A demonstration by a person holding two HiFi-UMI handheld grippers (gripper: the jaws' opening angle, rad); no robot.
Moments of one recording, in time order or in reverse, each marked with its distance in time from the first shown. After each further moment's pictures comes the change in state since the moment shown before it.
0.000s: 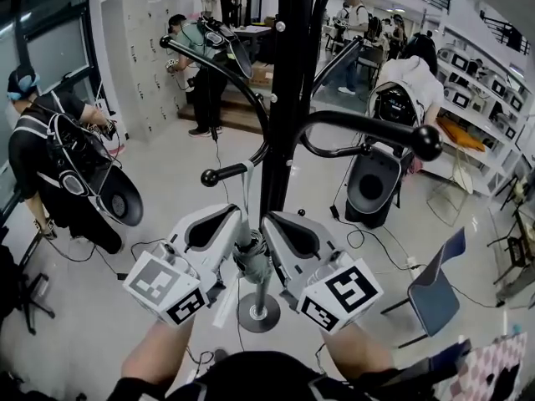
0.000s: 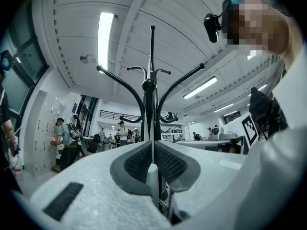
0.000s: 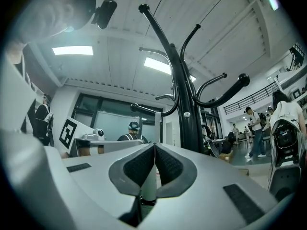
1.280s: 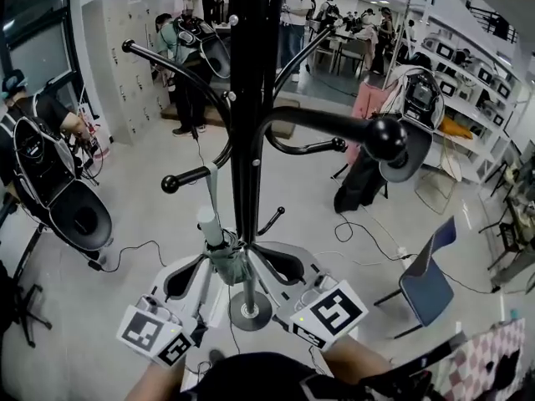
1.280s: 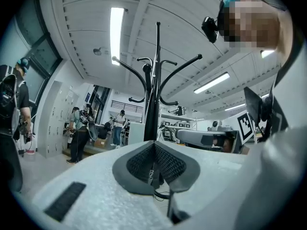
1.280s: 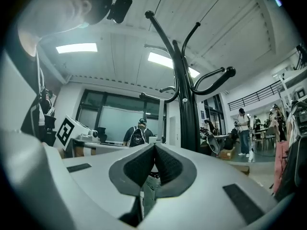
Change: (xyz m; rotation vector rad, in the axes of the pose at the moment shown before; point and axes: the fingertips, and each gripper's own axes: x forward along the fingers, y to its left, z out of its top) left arm -0.051 -0.019 -0.065 -0.099 0.095 0.136; right arm -0.035 0.011 -0.041 -0.015 0.073 0.063
